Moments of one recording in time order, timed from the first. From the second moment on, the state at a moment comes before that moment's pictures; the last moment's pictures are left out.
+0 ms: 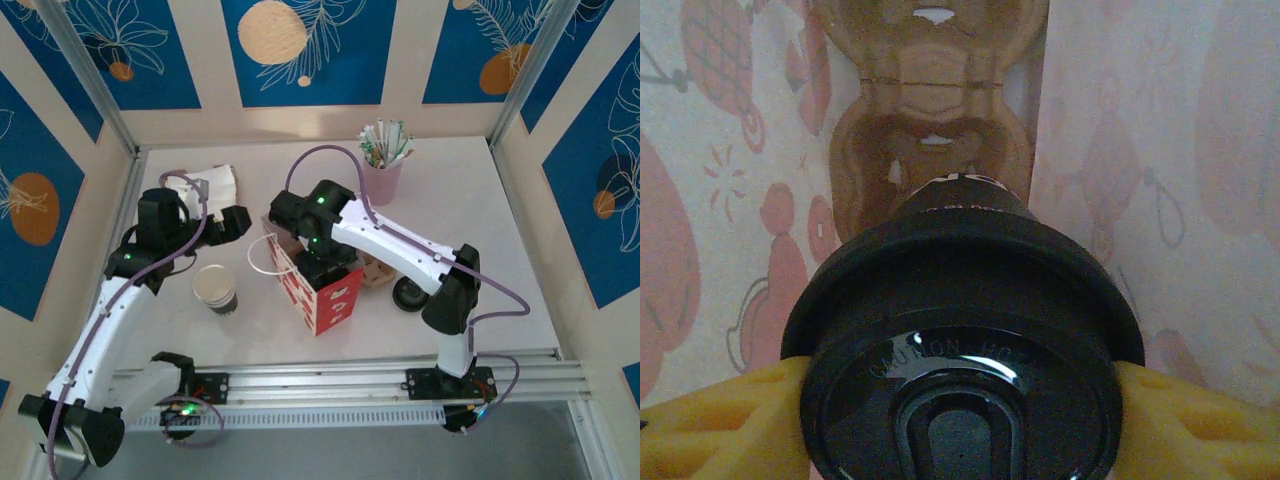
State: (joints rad) left arm -0.21 0.97 0.99 -0.58 0.37 -0.47; right arm 0.99 1.89 1.97 -1.67 0.06 0.41
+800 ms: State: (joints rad) left arm -0.21 0.97 0.97 -0.58 0.39 -0.47; right arm 0.99 1.87 1.93 -1.62 0.06 0.41
